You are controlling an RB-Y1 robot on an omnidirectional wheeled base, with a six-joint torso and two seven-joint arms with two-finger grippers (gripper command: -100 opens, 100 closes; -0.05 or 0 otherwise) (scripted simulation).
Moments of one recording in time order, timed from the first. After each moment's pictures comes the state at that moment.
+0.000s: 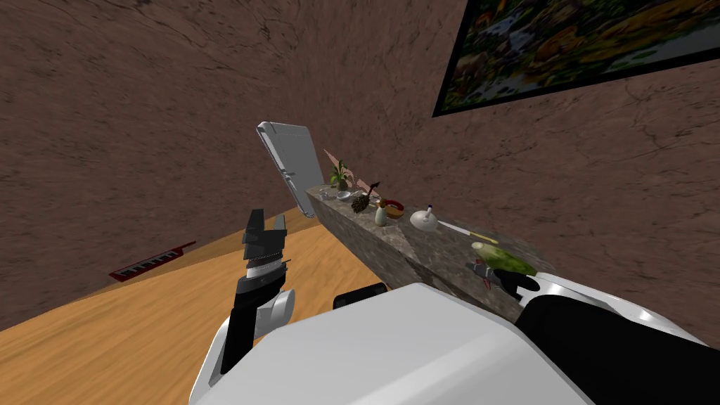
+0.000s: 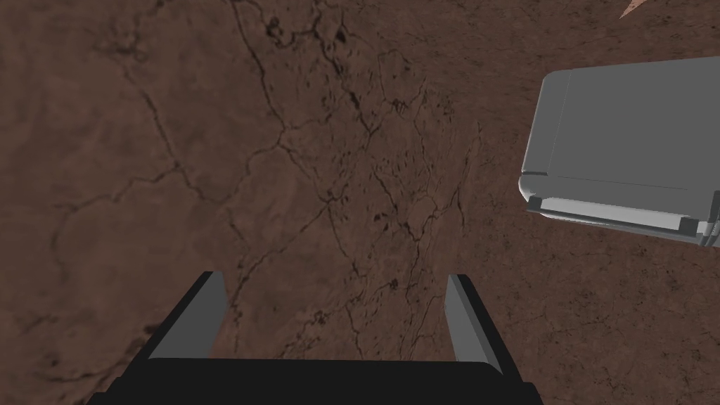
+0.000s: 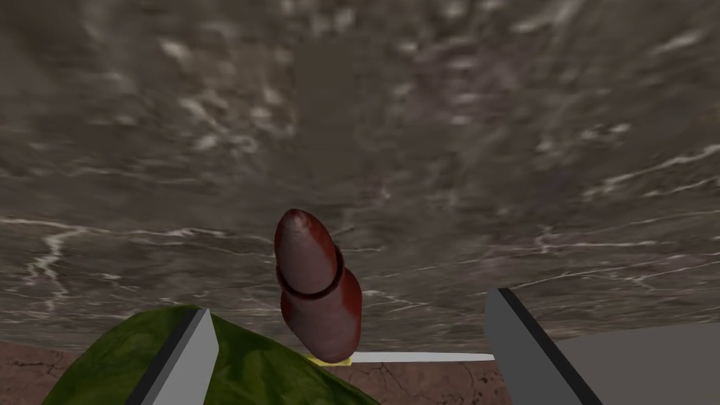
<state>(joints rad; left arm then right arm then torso) 0.46 0.05 -0.03 -2.37 -0.12 -0.39 0.02 1.05 -1.11 -0.21 -1.85 -0.29 0.56 0.22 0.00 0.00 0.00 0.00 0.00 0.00</state>
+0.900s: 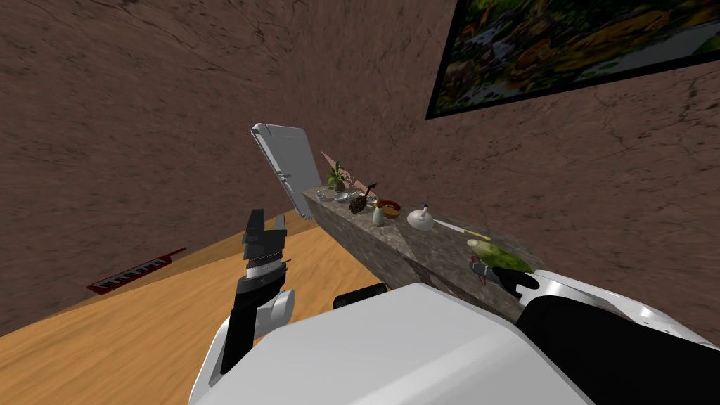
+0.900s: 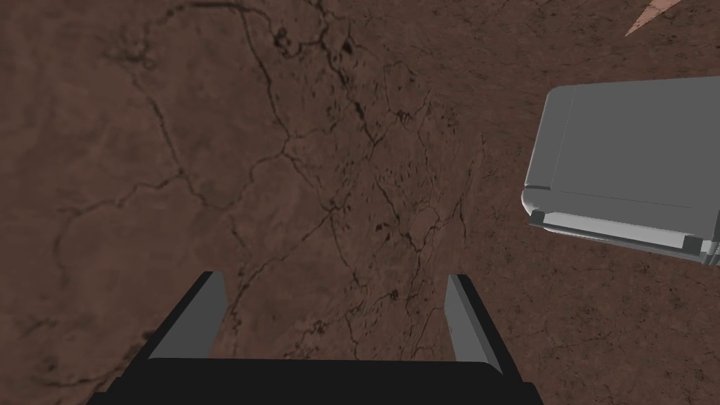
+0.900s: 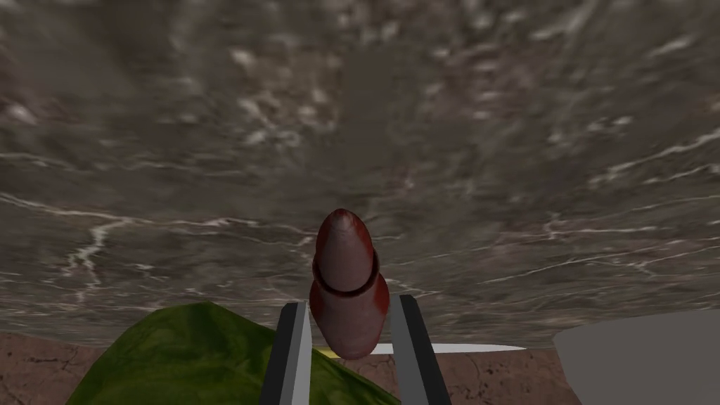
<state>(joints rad) 0.46 0.05 -0.03 -2.37 -0.12 -0.39 0.02 1.07 -1.13 -0.23 -1.89 -0.30 0.57 0.22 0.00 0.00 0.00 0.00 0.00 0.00</state>
